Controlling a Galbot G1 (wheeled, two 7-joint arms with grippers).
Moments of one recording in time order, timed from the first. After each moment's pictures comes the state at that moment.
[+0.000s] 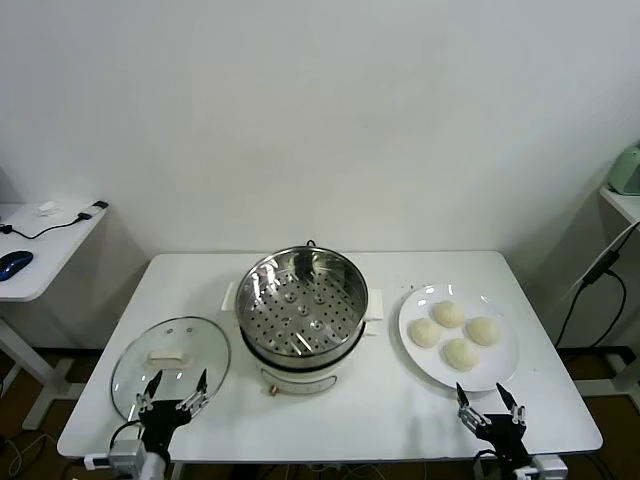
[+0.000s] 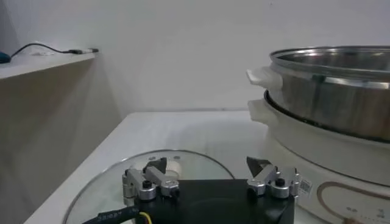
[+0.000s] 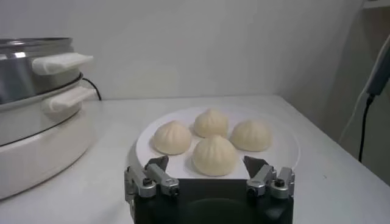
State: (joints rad) left arm 1.68 -1.42 -0.66 -2.00 -0.18 0.16 -0.01; right arm -1.69 1.20 0.65 1.93 0.38 -0.09 0.00
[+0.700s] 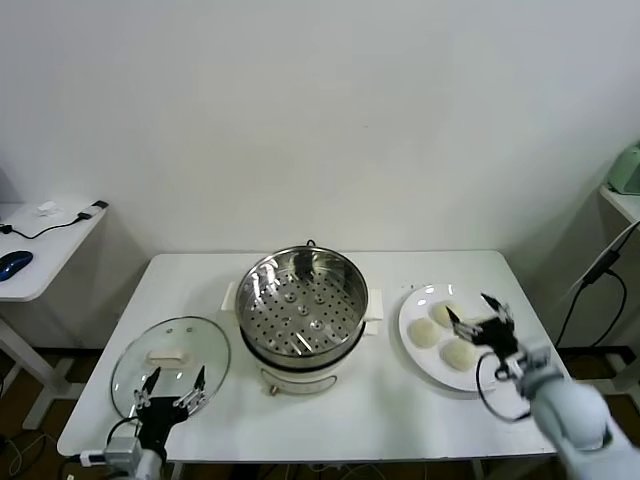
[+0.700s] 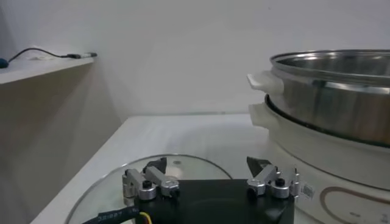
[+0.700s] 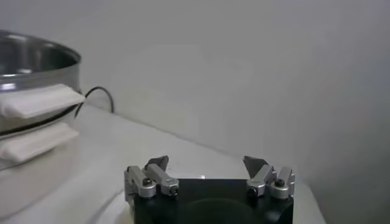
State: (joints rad) left arm 1.67 -1.38 -0.67 -1.99 -0.21 0.14 -0.01; right arm -0.87 0.67 0.17 1.64 0.30 -0.27 -0.38
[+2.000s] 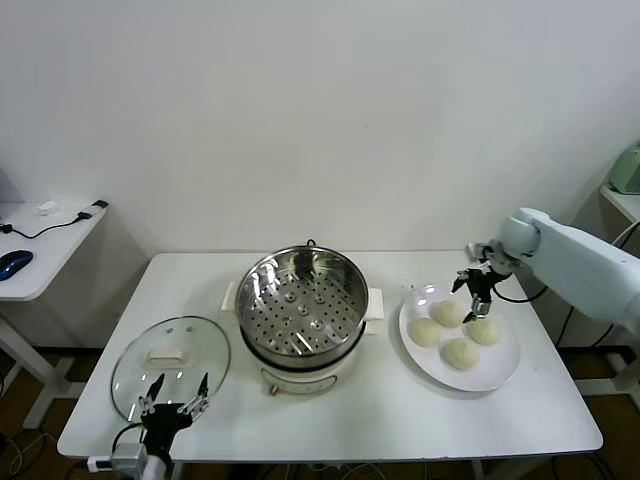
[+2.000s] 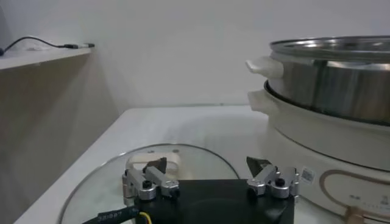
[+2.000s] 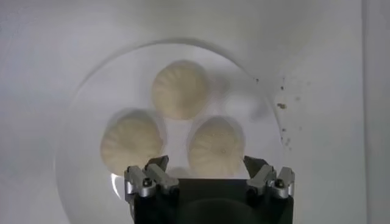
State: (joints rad) left arm 1.67 -1.40 -0.65 -1.95 -0.18 0.11 0.00; right arm 0.20 0.91 -1.10 0.75 0.14 -0.02 -1.11
